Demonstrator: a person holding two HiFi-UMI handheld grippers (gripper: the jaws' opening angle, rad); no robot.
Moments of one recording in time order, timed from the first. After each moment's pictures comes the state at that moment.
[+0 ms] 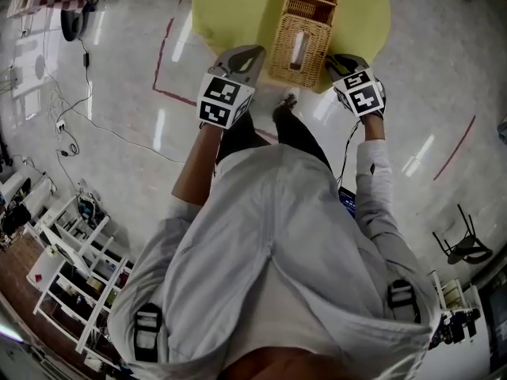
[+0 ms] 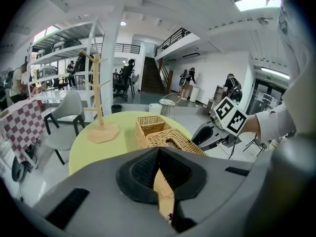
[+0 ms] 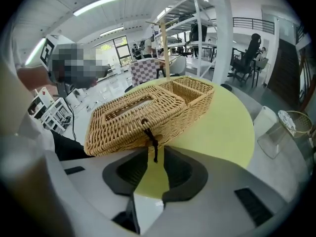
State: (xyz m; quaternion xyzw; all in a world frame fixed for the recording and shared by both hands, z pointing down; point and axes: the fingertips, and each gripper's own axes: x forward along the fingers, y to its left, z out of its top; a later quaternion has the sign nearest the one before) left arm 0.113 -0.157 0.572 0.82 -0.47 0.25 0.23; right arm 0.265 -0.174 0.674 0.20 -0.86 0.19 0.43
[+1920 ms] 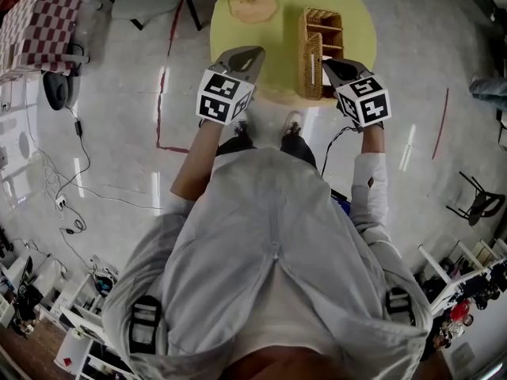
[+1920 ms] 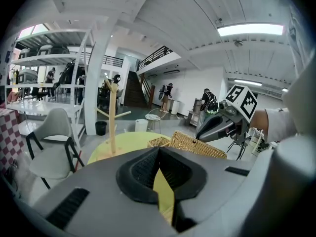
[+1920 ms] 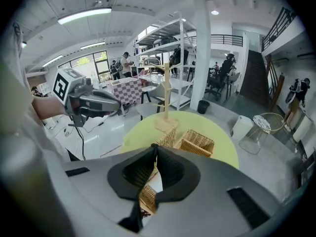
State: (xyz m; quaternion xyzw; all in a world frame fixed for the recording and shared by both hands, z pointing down) left arm -0.012 -0.191 0.496 0.89 -0.37 0.18 0.18; right arm 0.129 -0.176 0.515 0.36 -0.84 0.18 0.36
